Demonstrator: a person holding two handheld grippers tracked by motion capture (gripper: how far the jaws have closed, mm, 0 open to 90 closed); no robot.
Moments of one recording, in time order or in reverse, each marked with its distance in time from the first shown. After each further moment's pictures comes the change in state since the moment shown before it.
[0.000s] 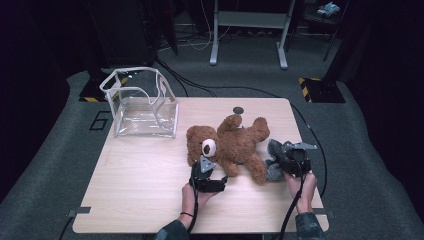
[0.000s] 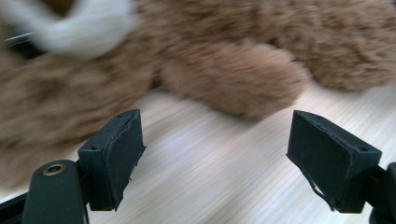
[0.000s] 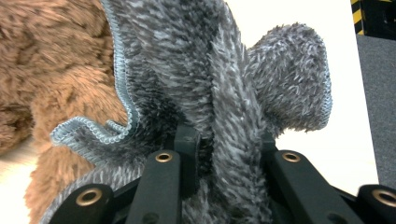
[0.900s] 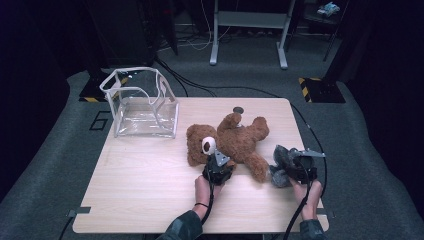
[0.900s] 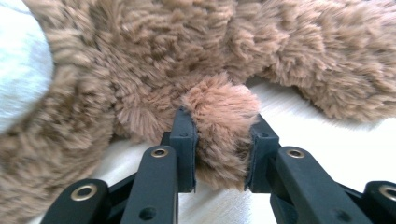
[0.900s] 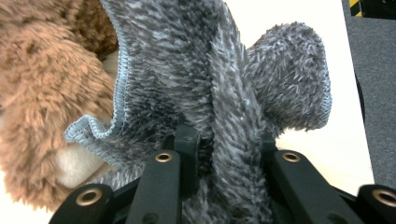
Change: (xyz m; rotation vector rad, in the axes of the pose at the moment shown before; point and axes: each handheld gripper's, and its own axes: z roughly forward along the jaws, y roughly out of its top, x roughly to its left) left arm -0.008 0.023 0.028 -0.014 0.049 0.057; right arm -0.018 -0.024 -0.001 0.007 0.000 0.062
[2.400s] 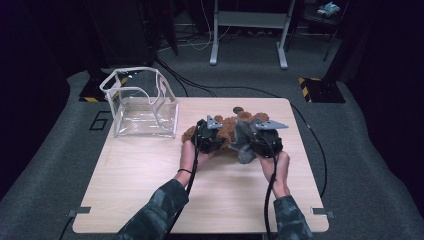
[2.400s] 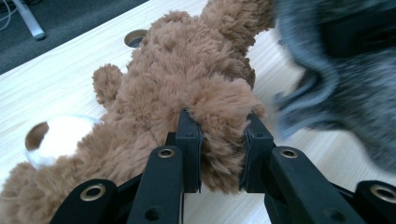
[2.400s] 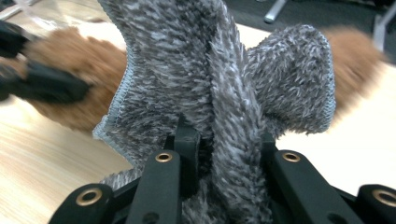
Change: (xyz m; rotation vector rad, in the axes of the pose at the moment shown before) left arm 0.054 0.099 -0.045 0.055 -0.067 0.112; right arm 0.119 0.099 -0.015 -0.154 0.158 -0.254
